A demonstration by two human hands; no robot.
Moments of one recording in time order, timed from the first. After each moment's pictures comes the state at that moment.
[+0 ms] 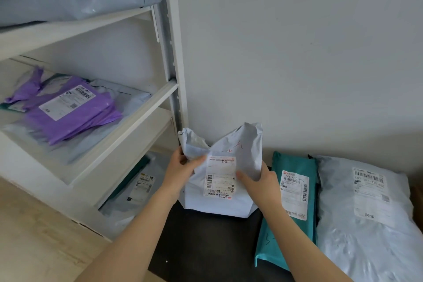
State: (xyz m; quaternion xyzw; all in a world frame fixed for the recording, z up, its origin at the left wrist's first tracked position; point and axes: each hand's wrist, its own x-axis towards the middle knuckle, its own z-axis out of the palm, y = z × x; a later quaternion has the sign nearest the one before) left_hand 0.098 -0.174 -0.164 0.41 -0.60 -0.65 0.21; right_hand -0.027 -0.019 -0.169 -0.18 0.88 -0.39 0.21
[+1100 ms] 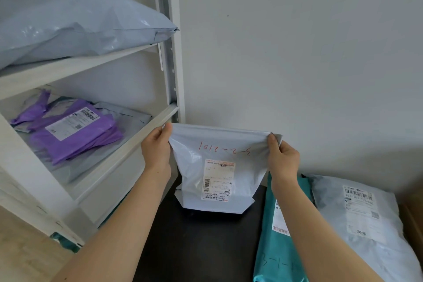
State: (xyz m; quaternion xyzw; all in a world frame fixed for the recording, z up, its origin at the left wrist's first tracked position) left_hand 0.089 -0.205 -0.075 0.39 -0.46 -0.63 0.48; right_hand -0.058 -0.036 -0.076 -0.08 0.70 -0.70 0.10
